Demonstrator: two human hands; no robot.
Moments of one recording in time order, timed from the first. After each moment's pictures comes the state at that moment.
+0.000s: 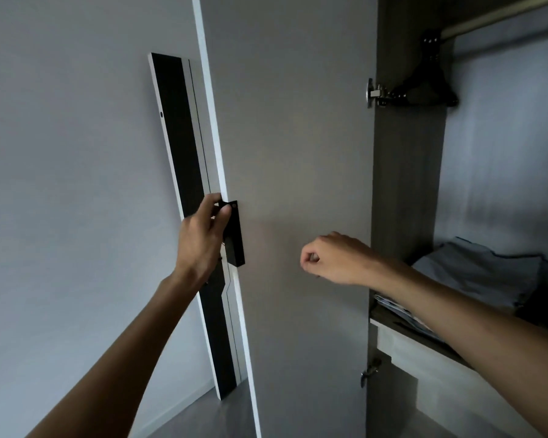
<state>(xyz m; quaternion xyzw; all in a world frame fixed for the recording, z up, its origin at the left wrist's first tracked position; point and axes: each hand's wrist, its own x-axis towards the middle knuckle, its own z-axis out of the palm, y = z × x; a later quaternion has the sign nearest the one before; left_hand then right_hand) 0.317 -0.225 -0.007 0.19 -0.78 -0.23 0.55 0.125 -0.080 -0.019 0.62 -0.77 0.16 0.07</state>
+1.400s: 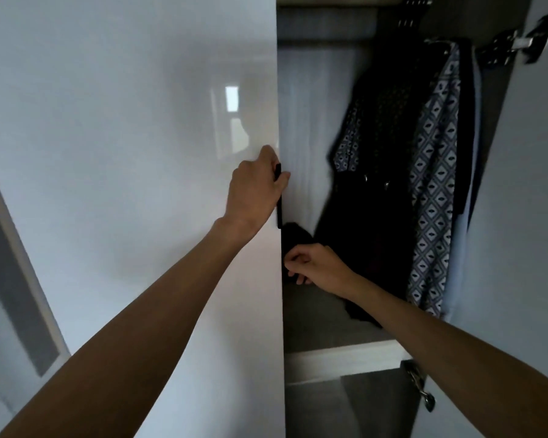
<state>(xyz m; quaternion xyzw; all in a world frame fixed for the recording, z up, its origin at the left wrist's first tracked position) -0.101 0.088 0.011 -0.21 -0.83 -0.31 0.41 -0.088 0.242 -0.104 0.17 -0.87 0.46 0.04</state>
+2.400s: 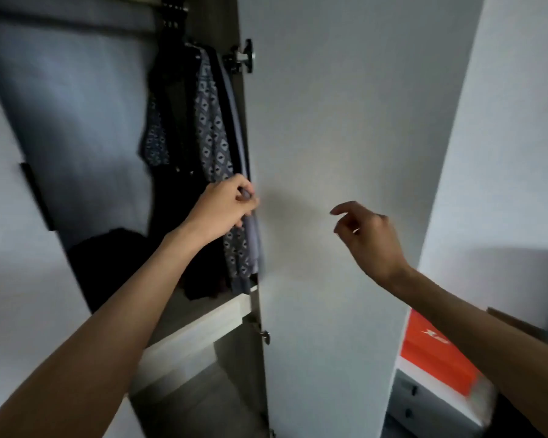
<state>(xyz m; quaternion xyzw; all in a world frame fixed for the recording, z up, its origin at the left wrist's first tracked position) 0.016 0.313 -0.019 -0.43 -0.80 -0.41 0.07 0.201 0.503 -0.081 -0.14 -0.87 0.23 0.43</state>
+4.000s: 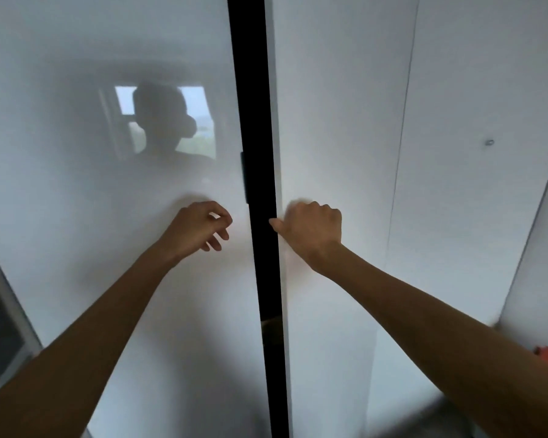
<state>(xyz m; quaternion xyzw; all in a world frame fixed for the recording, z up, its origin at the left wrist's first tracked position) -0.025 -0.002 -0.032 -0.26 -0.86 -0.44 0.06 0.035 0.203 -0.049 -0.12 -0.94 0.00 0.33</state>
